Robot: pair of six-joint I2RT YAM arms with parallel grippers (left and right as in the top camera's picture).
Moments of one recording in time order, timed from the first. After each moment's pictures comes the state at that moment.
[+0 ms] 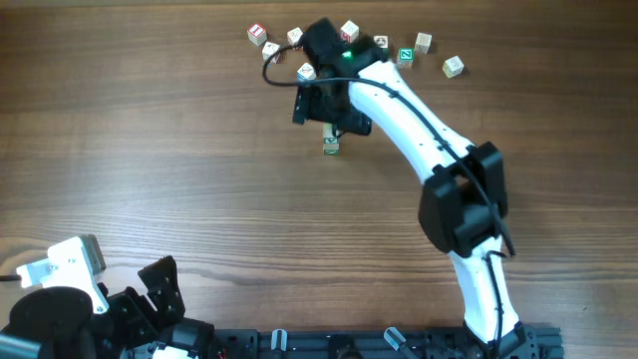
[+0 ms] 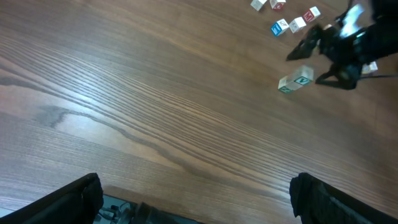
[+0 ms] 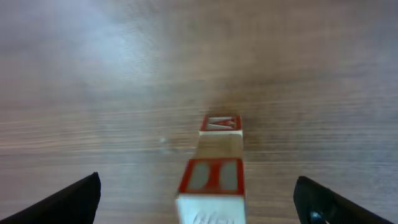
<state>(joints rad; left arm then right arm) -0.24 0.67 1.52 -1.68 -0.17 -0.57 0.57 2.31 2.09 -1.19 -0.06 0.69</state>
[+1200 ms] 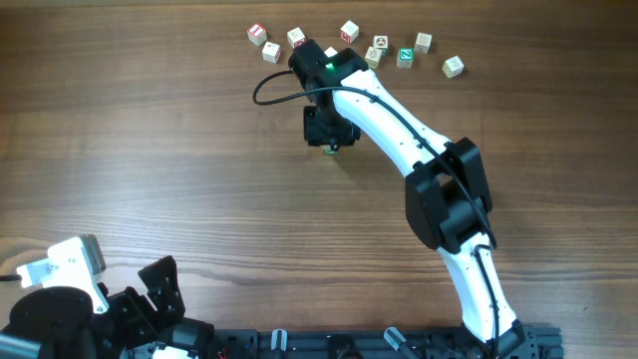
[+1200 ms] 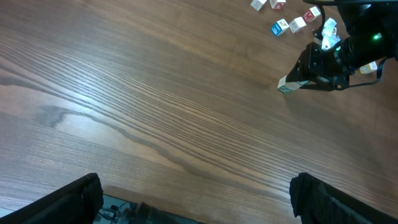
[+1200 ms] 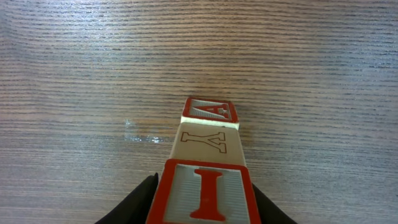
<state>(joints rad) -0.24 0.67 1.52 -1.68 -0.17 -0.57 0.60 2.36 2.09 -1.25 -0.02 0.56</state>
